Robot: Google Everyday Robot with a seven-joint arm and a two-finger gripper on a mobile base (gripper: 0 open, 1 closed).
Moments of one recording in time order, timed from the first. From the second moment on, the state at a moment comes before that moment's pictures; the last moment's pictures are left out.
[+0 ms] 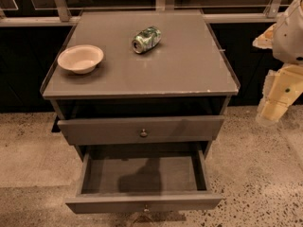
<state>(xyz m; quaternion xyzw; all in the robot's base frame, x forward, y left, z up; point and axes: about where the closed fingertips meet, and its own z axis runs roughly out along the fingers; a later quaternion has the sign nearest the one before) 0.438 -0.216 0.978 -0.60 0.78 -0.04 0.16</state>
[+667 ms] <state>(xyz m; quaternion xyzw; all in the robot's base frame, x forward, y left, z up) 0.435 -0.212 0.983 -0.60 0.78 -0.05 0.18</state>
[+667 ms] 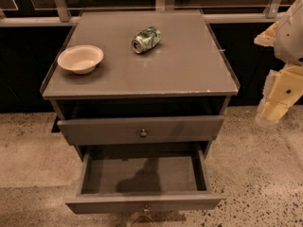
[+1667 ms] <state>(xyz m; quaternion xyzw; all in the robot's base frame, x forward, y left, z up) 0.384 -0.148 0.800 -0.62 0.72 0.13 0.29</state>
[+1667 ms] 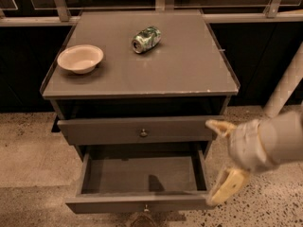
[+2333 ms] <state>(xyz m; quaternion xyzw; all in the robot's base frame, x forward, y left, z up) 0.367 -0.058 0.678 -0.59 0.67 0.27 0.35</state>
